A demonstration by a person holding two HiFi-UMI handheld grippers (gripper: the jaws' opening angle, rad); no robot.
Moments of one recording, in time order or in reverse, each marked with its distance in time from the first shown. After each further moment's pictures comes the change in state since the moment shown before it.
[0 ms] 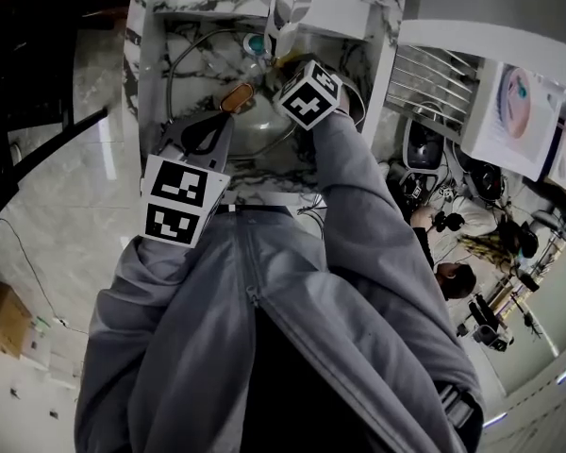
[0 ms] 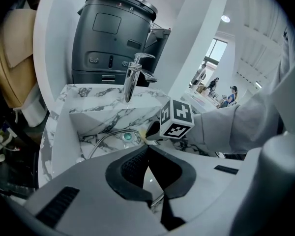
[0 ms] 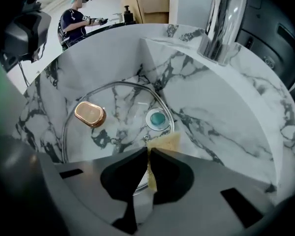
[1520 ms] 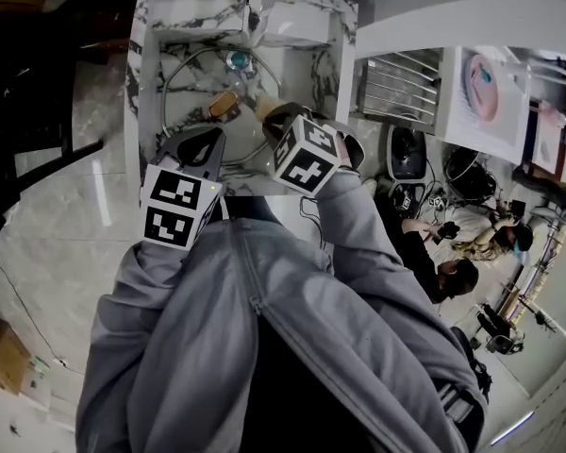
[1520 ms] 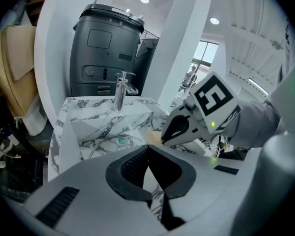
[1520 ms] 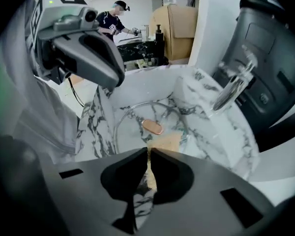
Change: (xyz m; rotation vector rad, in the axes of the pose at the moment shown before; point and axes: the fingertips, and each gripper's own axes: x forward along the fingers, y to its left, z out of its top) left arm -0.054 -0.047 -0.008 0.067 -0.081 -0.008; right arm -0.147 0.111 0.001 -0.150 -0.055 0.049
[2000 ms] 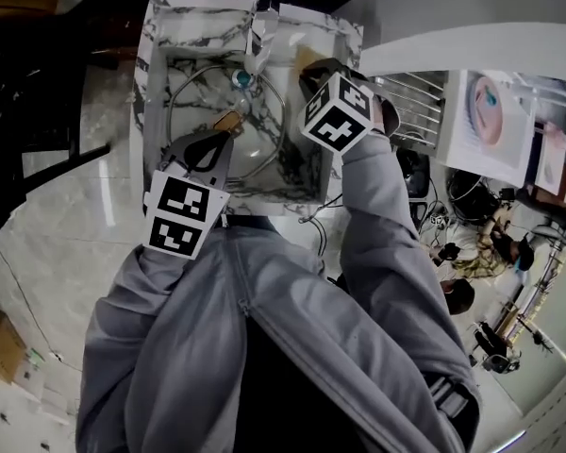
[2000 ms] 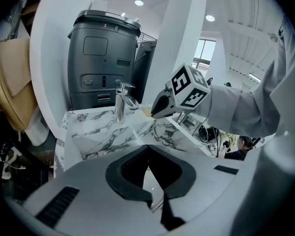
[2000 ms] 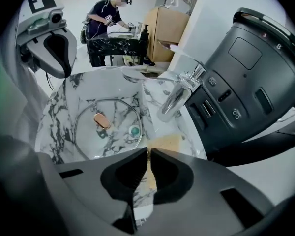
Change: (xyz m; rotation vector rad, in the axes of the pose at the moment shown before) left arm 0.008 0.005 0.046 0.052 -0.025 0.038; right arm -0.035 -0.154 0.004 -0.090 0.027 -0.247
